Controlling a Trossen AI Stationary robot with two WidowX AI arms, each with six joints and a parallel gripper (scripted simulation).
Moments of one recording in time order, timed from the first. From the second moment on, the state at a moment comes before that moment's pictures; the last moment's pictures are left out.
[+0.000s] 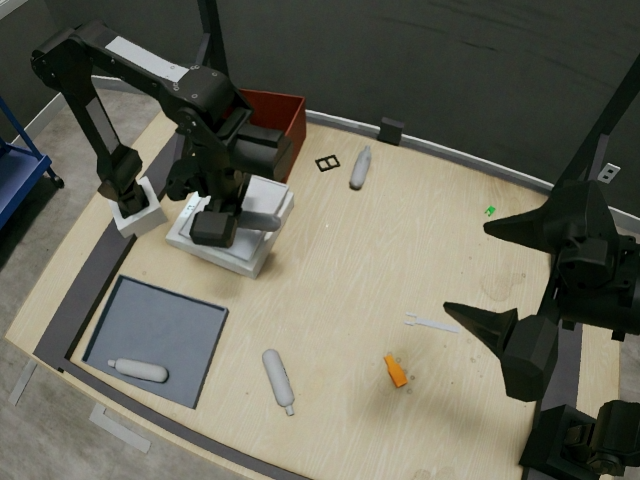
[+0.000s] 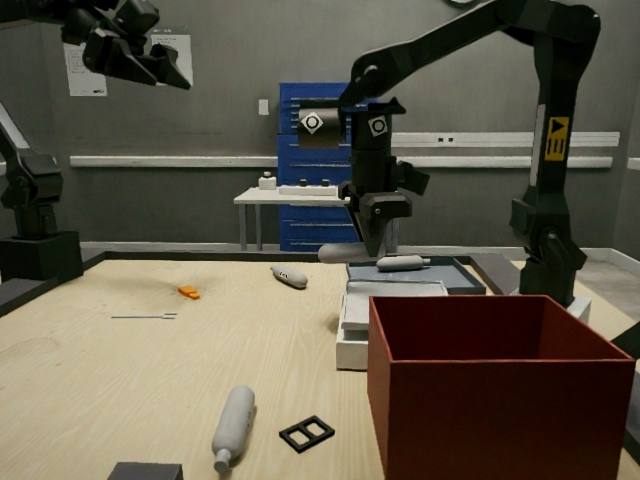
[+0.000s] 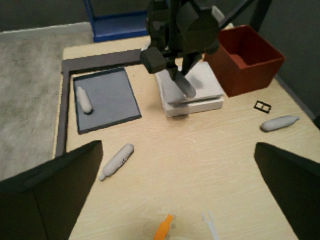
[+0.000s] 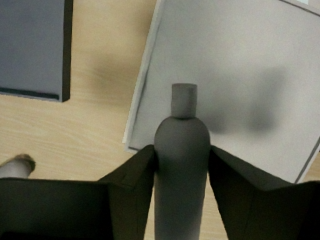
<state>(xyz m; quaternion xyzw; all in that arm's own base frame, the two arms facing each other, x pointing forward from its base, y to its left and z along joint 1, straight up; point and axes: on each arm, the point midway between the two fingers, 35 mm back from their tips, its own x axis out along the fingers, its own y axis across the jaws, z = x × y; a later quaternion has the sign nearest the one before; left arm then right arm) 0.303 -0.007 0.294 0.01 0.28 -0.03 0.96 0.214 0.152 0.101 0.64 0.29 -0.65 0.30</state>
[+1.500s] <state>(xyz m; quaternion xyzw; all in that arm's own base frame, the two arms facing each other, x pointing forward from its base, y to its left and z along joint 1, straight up) 0.454 -0.063 0.222 0.02 0.28 -0.06 0.96 0.141 0.155 0.086 0.63 0.31 -0.64 0.31</state>
